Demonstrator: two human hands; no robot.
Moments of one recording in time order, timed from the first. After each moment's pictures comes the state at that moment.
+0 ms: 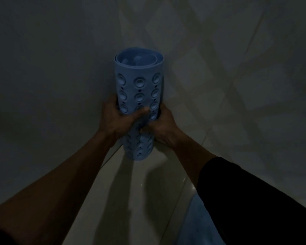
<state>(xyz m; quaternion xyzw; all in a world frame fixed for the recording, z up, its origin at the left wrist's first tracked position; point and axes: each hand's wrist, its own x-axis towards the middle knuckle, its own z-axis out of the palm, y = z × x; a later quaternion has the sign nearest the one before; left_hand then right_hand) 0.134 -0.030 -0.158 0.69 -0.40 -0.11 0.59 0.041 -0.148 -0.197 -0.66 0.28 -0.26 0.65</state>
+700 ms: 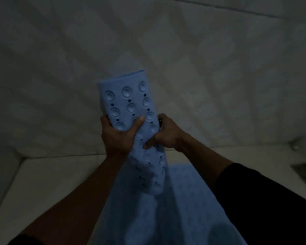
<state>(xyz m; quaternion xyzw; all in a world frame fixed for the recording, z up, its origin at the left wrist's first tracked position) -0.156 -0.104 -0.124 0.55 -0.41 -0.26 0.68 -0.312 -0.145 -0.088 -0.68 0.56 -0.19 0.43</state>
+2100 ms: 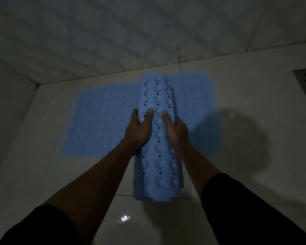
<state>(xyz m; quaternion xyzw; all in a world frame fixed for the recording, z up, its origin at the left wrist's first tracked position) -0.553 0.132 -0.229 0.77 -0.38 -0.42 0.30 -0.677 0.112 -0.271 -0.36 0.57 -0.35 0.65</state>
